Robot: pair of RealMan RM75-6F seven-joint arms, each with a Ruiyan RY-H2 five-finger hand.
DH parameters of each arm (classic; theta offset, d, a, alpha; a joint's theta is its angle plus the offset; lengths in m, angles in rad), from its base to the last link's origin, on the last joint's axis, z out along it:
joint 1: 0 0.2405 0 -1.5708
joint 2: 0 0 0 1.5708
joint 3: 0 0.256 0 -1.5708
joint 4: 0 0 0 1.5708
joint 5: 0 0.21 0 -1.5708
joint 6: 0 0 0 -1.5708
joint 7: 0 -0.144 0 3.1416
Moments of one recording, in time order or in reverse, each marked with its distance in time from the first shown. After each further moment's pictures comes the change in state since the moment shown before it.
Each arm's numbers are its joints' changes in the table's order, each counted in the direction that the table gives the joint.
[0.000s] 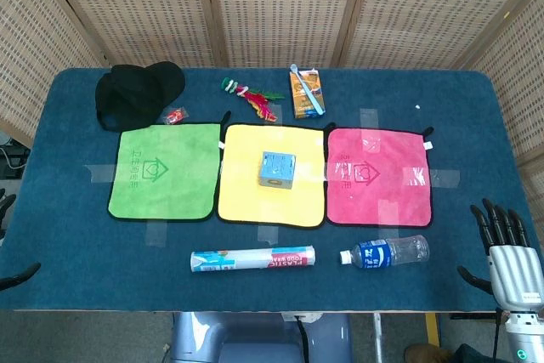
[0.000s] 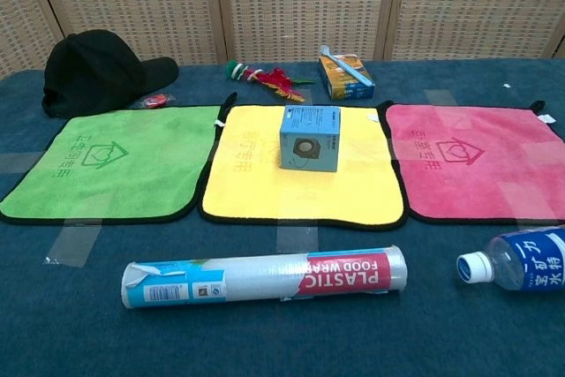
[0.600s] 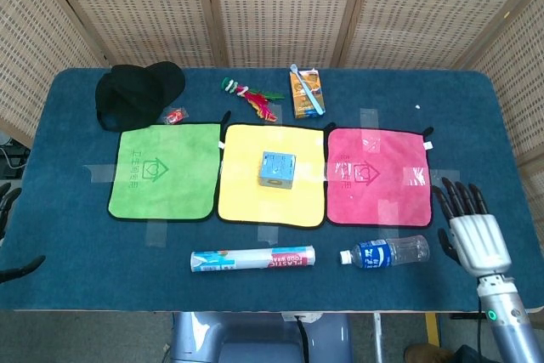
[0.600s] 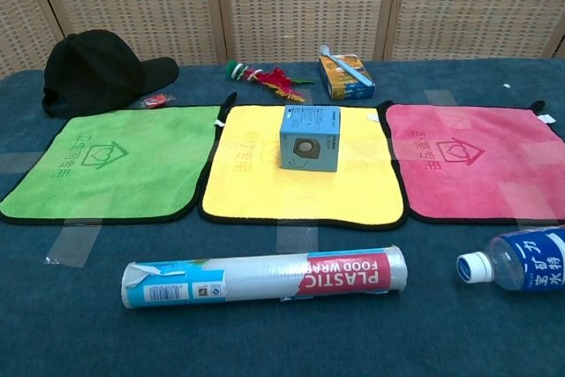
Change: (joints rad) left arm -0.042 -0.027 -0.034 0.009 -0.084 -0.072 -0.023; right arm 0.209 0.041 0.086 -0.096 0.111 -0.301 0.255
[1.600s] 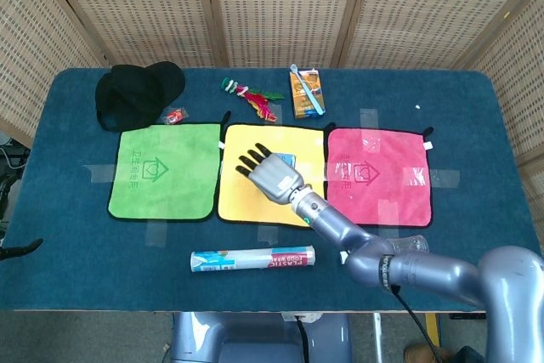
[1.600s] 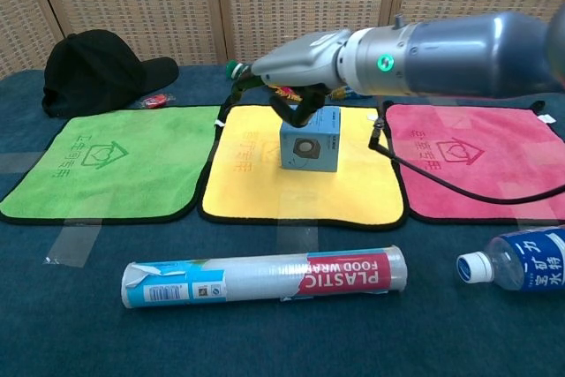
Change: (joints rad) left arm -0.091 -0.034 -0.075 0.041 -0.261 -0.184 -0.056; right arm 0.904 -0.489 0.158 0.374 0.459 -0.665 0.233
